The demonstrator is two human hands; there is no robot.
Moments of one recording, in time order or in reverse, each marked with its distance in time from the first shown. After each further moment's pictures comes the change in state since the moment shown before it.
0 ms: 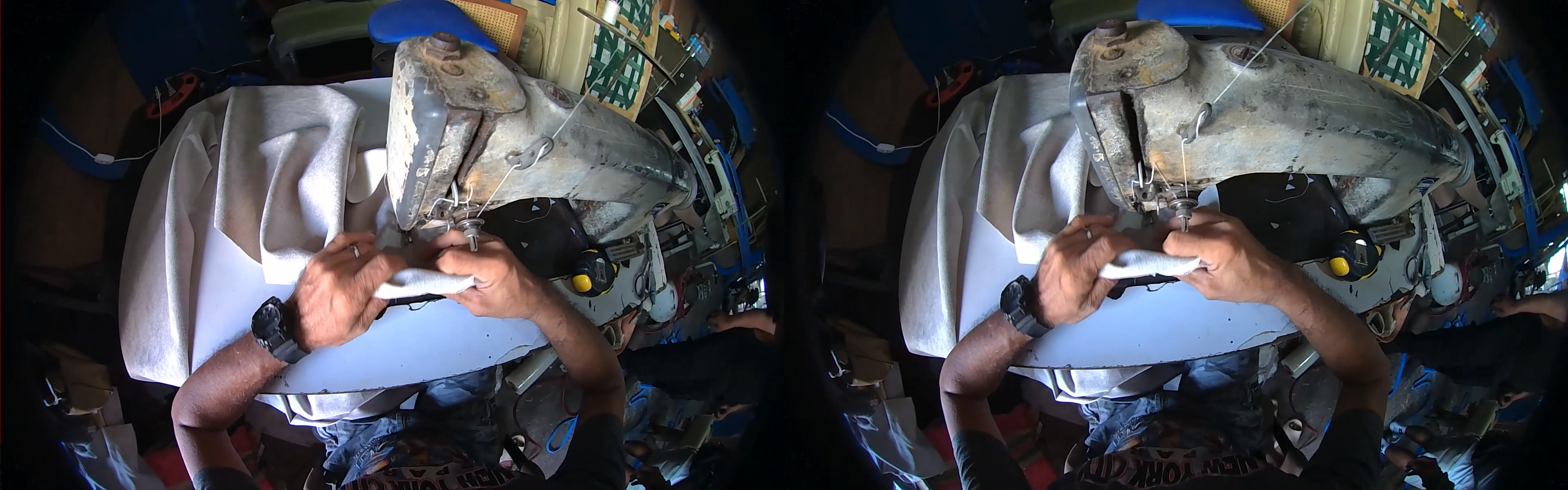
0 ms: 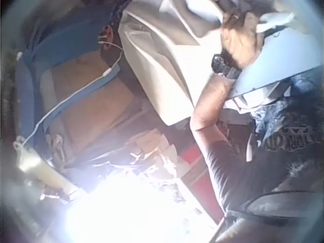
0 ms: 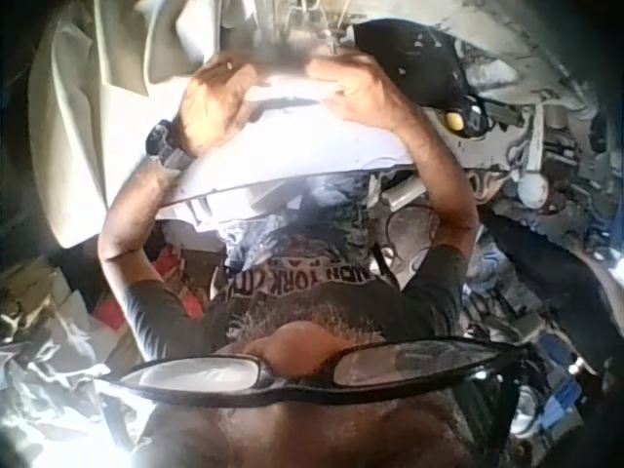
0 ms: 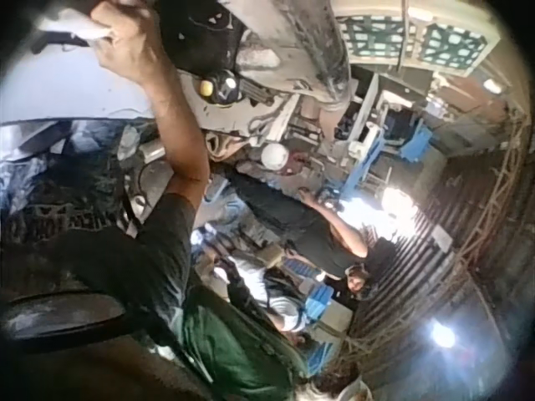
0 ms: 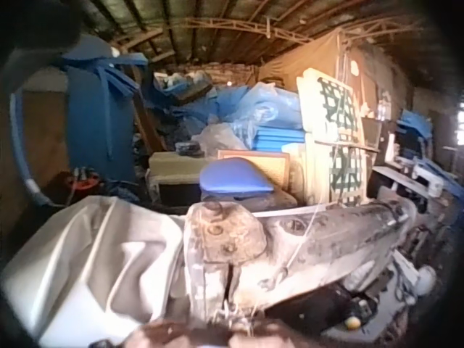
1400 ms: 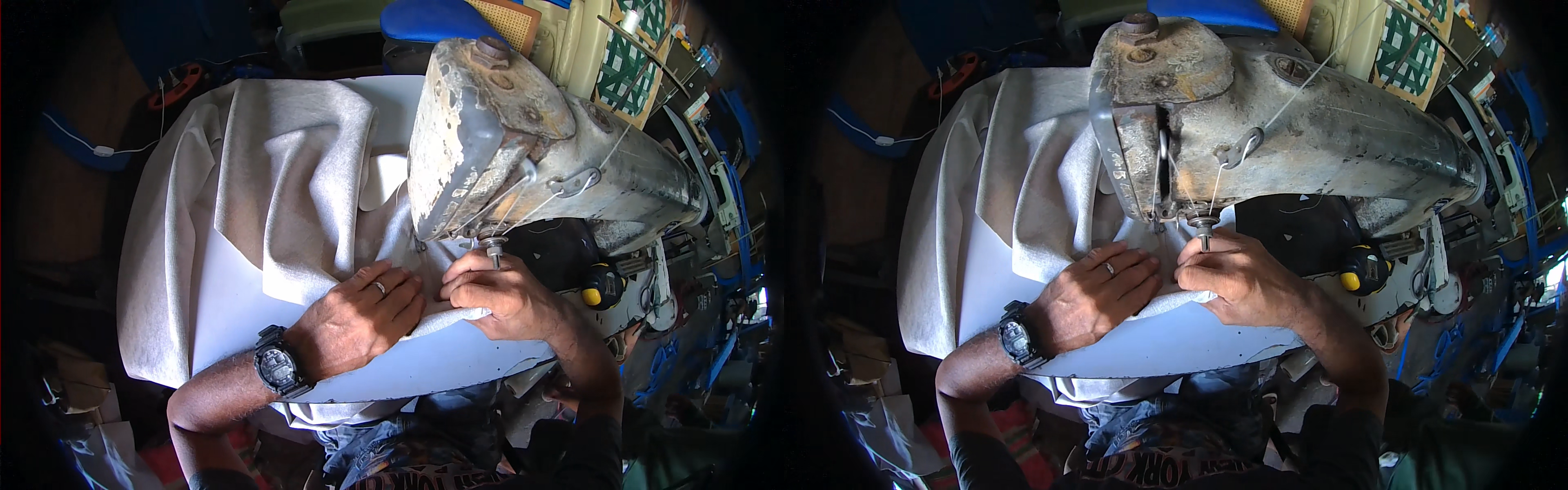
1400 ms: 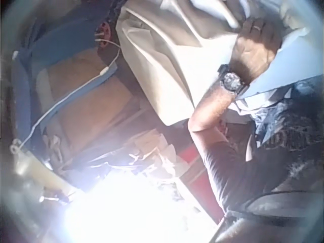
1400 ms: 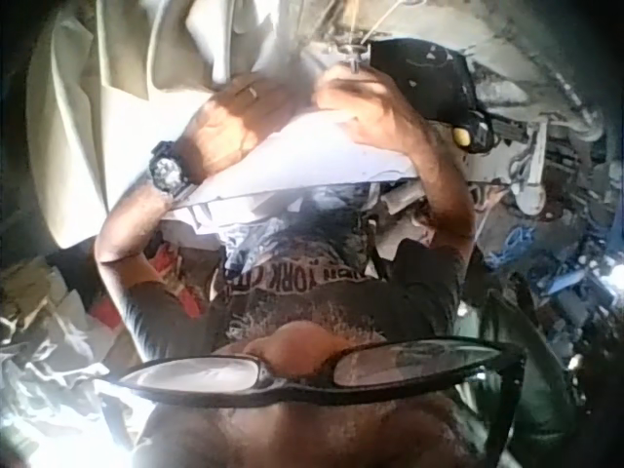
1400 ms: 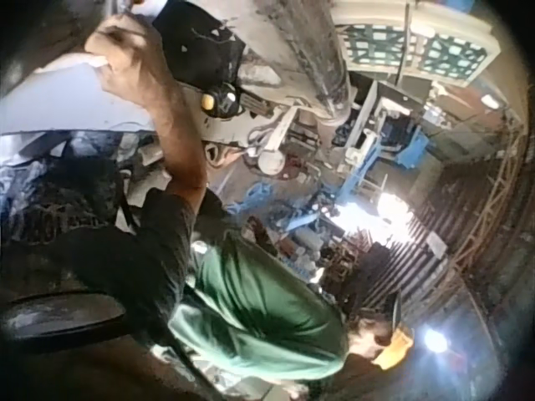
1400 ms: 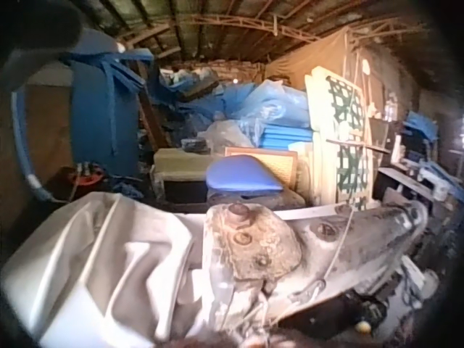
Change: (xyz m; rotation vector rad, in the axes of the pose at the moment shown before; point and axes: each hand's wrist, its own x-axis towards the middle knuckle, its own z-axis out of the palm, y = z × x) left_hand 0.001 0.023 -0.007 0.354 -0.248 0.153; right_hand -0.003 -0.008 -0.003 -0.042 -0.044 -0.072
